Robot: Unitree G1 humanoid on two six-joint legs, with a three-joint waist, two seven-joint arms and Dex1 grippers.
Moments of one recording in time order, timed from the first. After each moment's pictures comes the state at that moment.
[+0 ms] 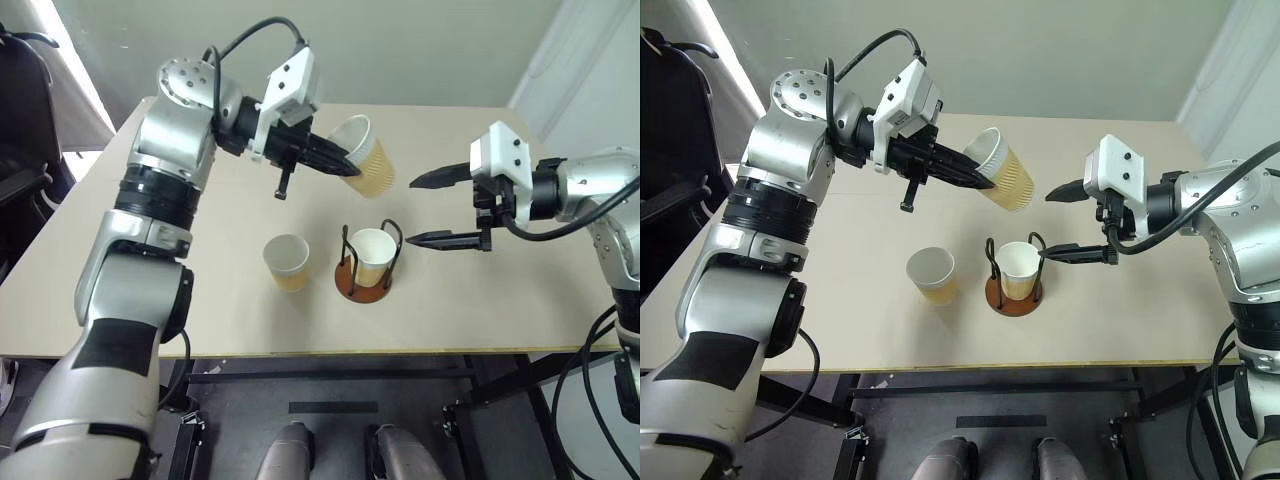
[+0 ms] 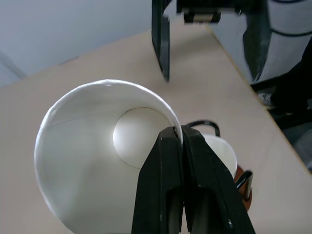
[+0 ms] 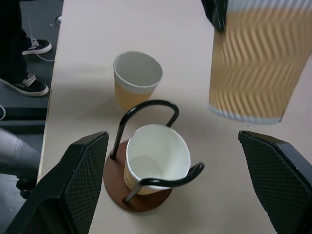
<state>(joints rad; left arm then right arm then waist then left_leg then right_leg) -1.39 0.57 -0.28 0.64 -0.27 0.18 -1.57 -0.86 -0.87 0.11 -0.17 0.39 0.60 1.24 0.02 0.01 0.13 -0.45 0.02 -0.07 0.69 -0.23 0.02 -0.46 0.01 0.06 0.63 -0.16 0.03</state>
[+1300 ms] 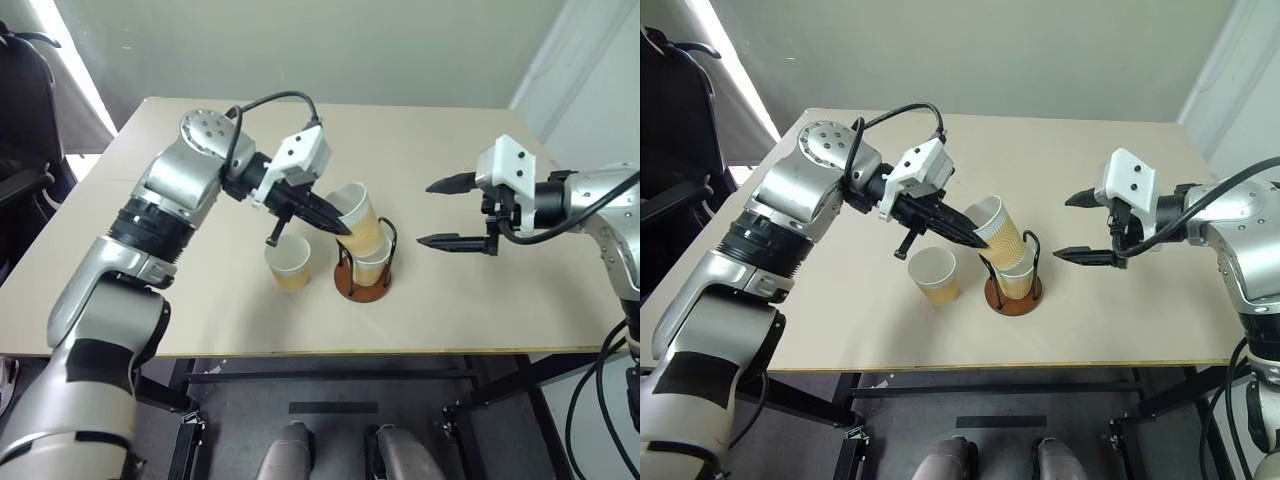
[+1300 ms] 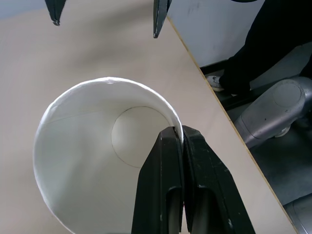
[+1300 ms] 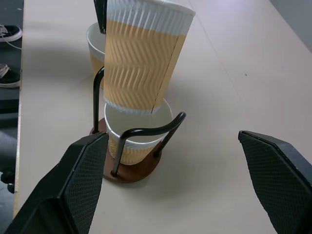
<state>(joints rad) -1.26 0.68 -0.52 0.48 -0.42 0.20 -1.58 -0.79 -0.92 0.10 -0.16 0.36 0.57 1.19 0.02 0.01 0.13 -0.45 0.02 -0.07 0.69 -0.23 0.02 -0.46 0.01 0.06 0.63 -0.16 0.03</state>
